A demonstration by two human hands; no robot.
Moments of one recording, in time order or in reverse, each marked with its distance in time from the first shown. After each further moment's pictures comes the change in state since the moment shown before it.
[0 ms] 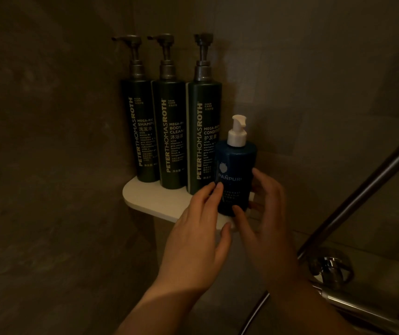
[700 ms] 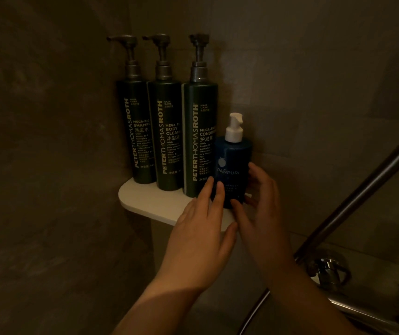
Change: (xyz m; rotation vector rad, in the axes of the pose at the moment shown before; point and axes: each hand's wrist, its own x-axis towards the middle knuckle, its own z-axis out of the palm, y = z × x) left_hand 0.008 -0.004 0.010 0.092 -0.123 -0.031; right_hand 0.012 0.011 0.007 0.057 -0.011 0.100
